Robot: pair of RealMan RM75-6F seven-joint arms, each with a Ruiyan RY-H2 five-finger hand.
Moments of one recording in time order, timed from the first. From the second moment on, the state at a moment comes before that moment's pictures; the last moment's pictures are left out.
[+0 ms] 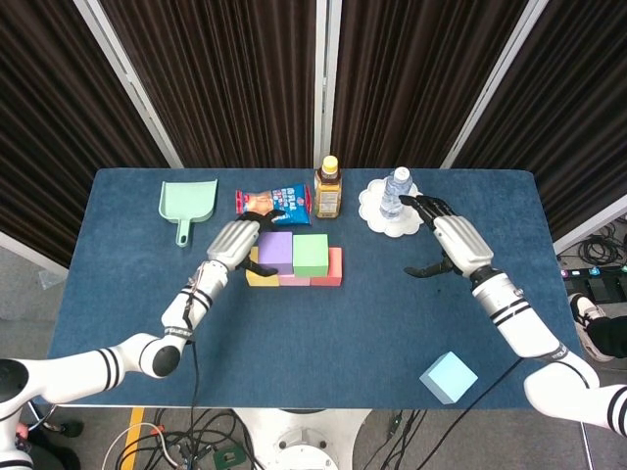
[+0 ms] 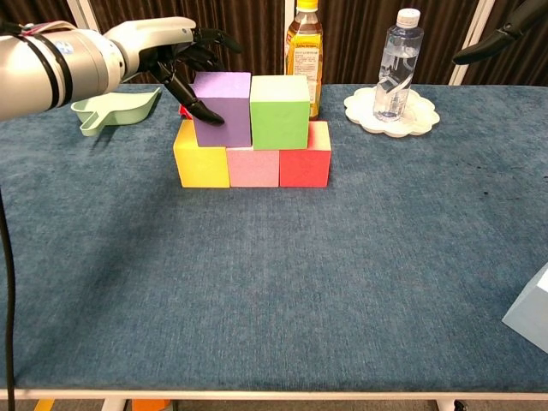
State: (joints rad) left arm -0.92 -1.56 -0.30 -1.38 0.96 0.81 0.01; right arm 0.71 -1.10 0.25 -1.62 -1.30 0.89 0.39
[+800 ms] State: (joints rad) left arm -0.92 -1.55 -0.30 -1.39 0.99 0.81 -0.01; right arm 0.71 -1.11 0.25 -1.61 -1.31 0.89 0.40
